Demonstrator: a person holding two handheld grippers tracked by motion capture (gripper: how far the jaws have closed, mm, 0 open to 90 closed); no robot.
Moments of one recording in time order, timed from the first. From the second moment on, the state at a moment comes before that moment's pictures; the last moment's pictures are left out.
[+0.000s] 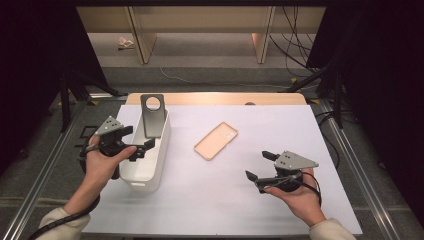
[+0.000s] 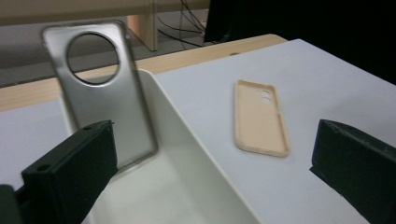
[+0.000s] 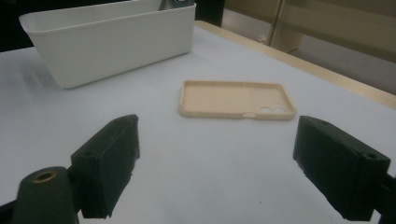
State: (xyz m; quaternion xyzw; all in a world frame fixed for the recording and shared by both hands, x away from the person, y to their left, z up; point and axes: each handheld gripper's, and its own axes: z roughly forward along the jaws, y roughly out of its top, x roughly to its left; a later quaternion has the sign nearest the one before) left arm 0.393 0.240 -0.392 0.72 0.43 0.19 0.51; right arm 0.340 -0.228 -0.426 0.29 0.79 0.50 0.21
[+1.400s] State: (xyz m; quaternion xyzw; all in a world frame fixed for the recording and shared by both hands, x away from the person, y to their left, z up) left arm 0.330 0.226 -0.421 0.76 0.35 0.22 0.51; right arm 0.354 -0.222 -0.428 0.29 0.79 0.50 0.21
